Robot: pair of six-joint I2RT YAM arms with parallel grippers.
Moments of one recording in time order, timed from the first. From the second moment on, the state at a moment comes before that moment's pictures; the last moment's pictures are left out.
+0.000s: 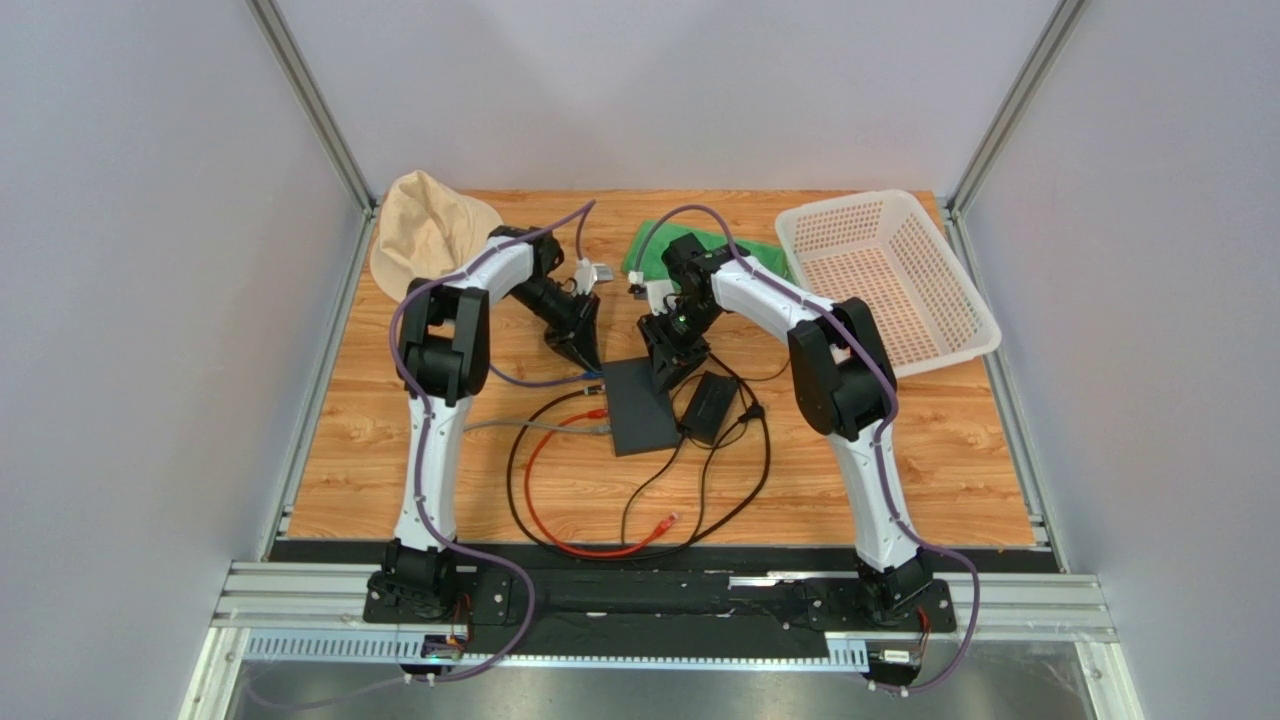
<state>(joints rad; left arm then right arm) -0.25 2.43 1.94 -1.19 0.82 0.27 0.53 2.29 1.86 -0.97 -0.52 -0.05</state>
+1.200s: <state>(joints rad) -0.22 2.39 1.65 -1.09 1.07 0.23 0.57 2.24 1.80 -0.99 -0.44 -0.12</state>
